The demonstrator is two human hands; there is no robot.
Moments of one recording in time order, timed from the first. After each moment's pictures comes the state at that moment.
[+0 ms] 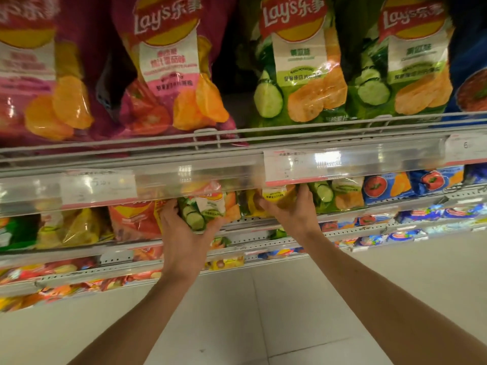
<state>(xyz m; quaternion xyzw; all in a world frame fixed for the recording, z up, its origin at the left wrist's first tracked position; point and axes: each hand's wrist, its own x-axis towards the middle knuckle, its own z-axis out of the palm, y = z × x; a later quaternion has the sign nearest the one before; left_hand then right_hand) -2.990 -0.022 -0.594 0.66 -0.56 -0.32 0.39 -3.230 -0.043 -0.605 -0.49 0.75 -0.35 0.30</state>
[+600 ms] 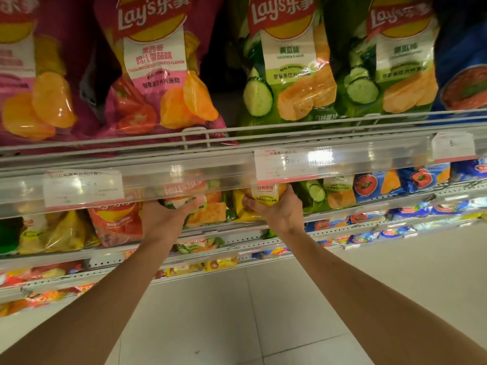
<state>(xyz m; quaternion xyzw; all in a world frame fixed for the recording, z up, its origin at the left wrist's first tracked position) -2.977 -0.074 -0.592 0.70 -0.45 -0.39 0.41 -3.215 -0.054 -0.615 -0.45 0.76 -0.36 0.29</state>
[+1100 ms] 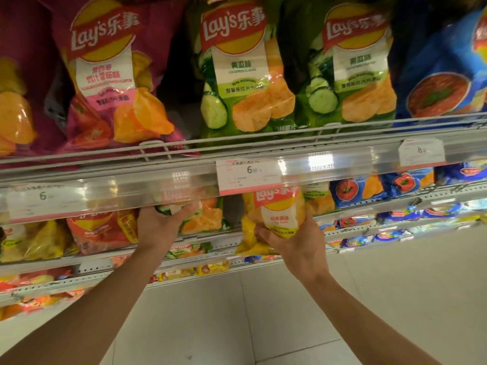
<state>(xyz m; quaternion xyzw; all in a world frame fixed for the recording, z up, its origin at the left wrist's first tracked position) -3.016 -0.062 -0.579 0.66 -0.46 -0.42 0.42 -3.266 0.023 -0.590 -0.45 0.74 -0.41 0.29</state>
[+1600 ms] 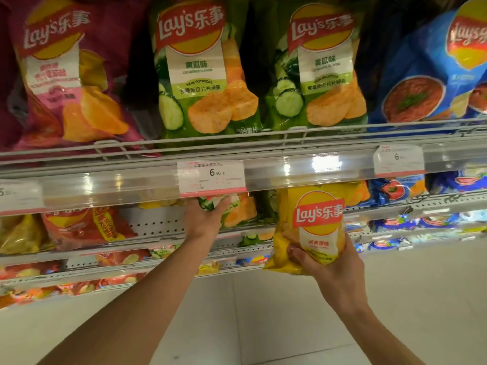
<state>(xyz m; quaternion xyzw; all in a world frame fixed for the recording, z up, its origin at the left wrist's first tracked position) -3.144 -0.062 -0.598 0.70 -0.44 -0.42 0.38 -3.361 0.077 -0.582 -0.40 0.74 -0.46 0.30</state>
